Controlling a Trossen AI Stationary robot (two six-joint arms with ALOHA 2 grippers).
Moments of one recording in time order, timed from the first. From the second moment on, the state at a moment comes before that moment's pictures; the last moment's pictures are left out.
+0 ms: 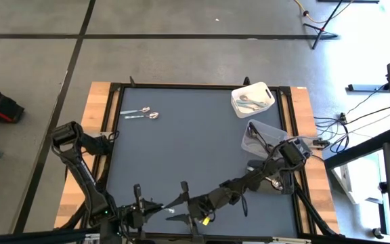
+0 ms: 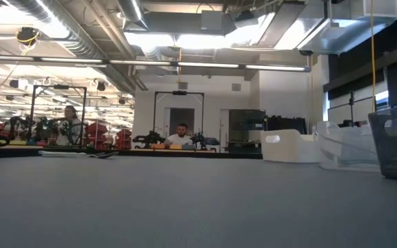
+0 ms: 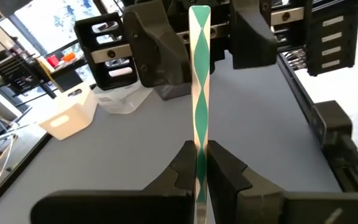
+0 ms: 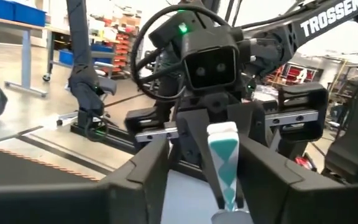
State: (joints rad) left arm -1.06 1.73 1.08 -0.17 -1.23 -0.41; right arm 0.54 2.21 1.43 0.92 0.21 -0.24
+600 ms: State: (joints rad) left arm -1.05 1.73 1.08 -0.16 -1.19 -0.40; right arm 0.54 2.21 1.43 0.86 0.31 -0.23
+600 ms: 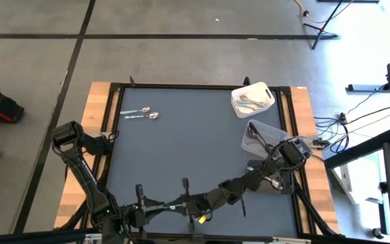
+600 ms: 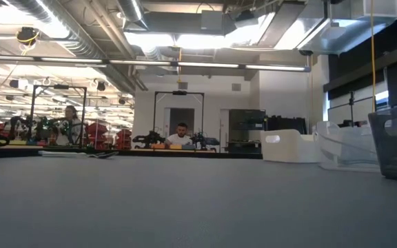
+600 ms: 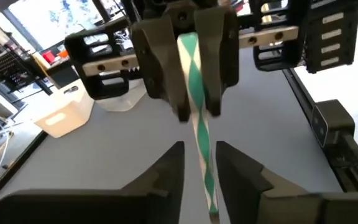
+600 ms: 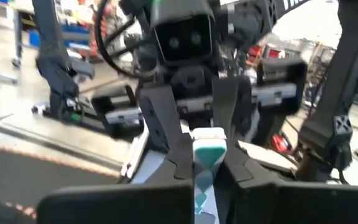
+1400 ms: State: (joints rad) left arm -1.13 1.73 1.13 -0.29 -1.03 -0.36; right arm 0.56 1.73 1.43 -0.28 0.66 0.24
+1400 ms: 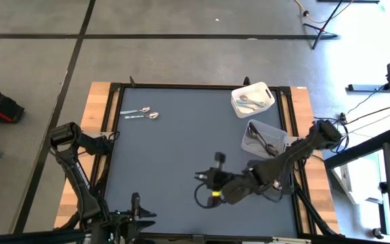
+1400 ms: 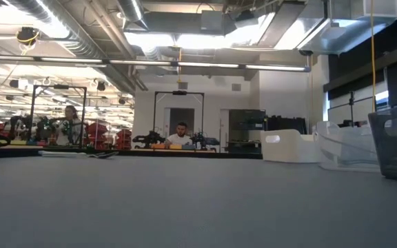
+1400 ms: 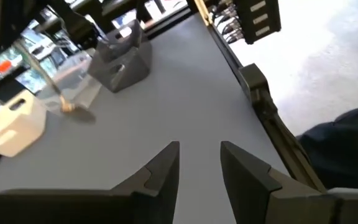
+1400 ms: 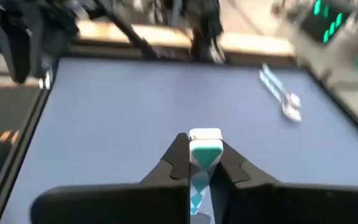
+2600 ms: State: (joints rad) left arm -1.07 1.73 1.13 -0.31 -0.92 -0.39; right arm 0.61 1.59 1.56 -1.50 0.46 1.13
